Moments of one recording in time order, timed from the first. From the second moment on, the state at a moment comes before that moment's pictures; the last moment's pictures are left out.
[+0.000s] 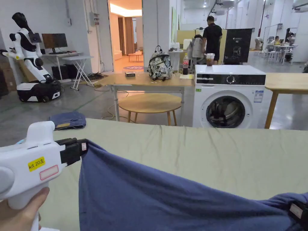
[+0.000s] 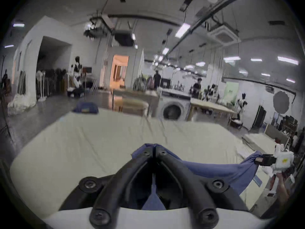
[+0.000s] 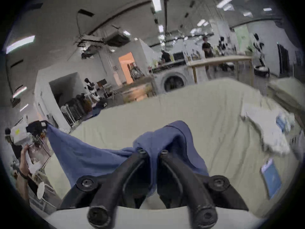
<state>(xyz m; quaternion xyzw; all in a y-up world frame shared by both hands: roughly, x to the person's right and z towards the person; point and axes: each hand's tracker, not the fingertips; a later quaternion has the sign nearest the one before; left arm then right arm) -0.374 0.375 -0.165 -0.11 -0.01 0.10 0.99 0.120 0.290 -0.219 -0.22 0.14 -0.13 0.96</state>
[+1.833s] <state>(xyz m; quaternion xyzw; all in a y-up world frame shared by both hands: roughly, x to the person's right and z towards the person) -0.395 0.136 -0.025 -0.32 0.04 0.20 0.93 0.160 0.117 -0.105 -0.36 0.03 -0.14 0.92</state>
